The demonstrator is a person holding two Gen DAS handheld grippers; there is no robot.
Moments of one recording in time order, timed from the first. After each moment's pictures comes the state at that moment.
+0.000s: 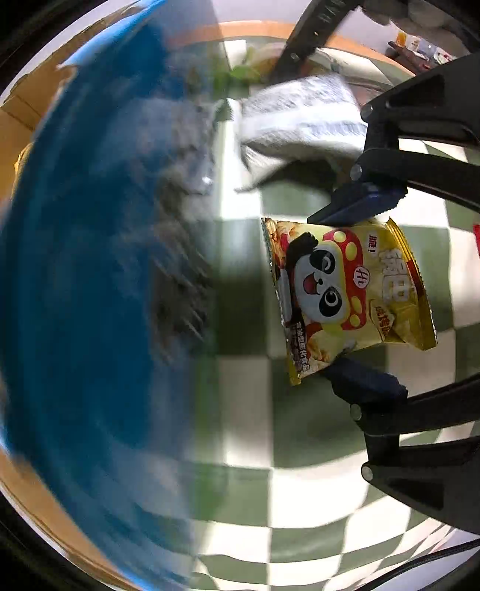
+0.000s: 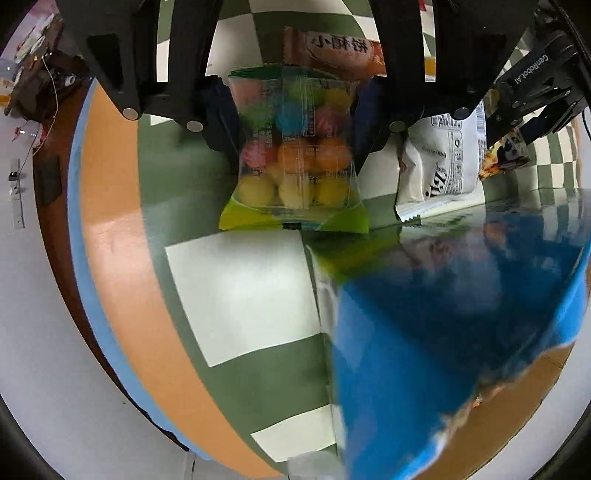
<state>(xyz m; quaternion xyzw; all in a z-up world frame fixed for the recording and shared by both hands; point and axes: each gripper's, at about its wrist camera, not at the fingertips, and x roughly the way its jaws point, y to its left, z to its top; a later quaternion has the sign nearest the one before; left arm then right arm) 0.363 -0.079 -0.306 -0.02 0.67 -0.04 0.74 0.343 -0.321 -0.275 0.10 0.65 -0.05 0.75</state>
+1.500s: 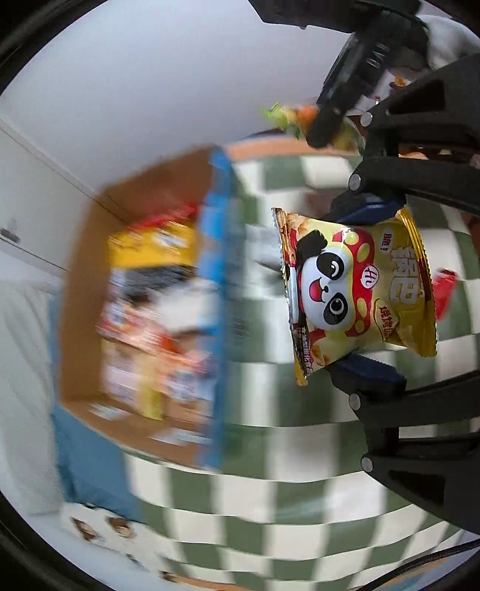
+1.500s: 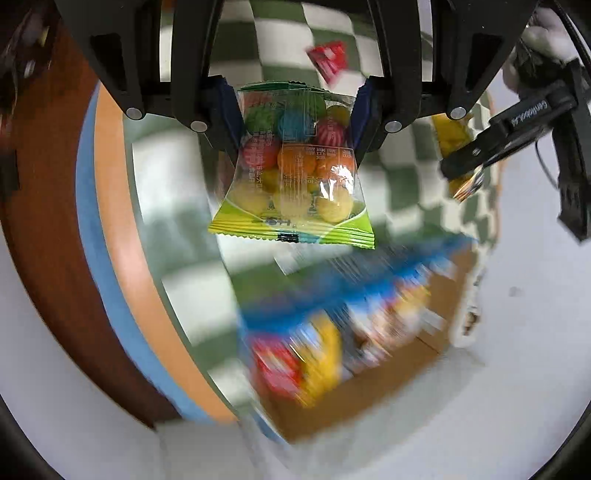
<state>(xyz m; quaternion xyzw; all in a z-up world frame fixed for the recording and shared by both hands) 0.338 -0.042 -0.134 -0.09 0.58 -0.13 0.80 0.272 -0.277 -0.138 0.14 0.57 0.06 0.81</state>
